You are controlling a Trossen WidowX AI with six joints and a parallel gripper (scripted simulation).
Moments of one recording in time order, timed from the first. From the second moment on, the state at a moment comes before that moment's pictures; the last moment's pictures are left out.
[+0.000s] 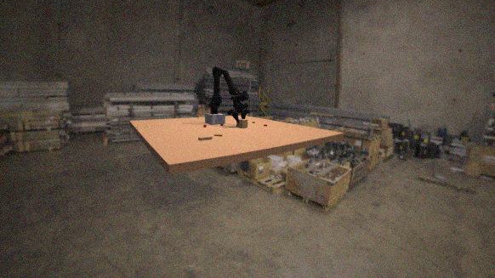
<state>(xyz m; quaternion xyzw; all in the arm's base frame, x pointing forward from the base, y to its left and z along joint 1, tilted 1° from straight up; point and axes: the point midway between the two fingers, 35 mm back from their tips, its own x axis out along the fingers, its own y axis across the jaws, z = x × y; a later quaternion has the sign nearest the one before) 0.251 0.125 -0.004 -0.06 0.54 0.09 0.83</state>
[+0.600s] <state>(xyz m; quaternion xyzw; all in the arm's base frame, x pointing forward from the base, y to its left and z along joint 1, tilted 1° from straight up) 0.251 0.125 -0.004 -0.05 0.54 0.09 0.83</state>
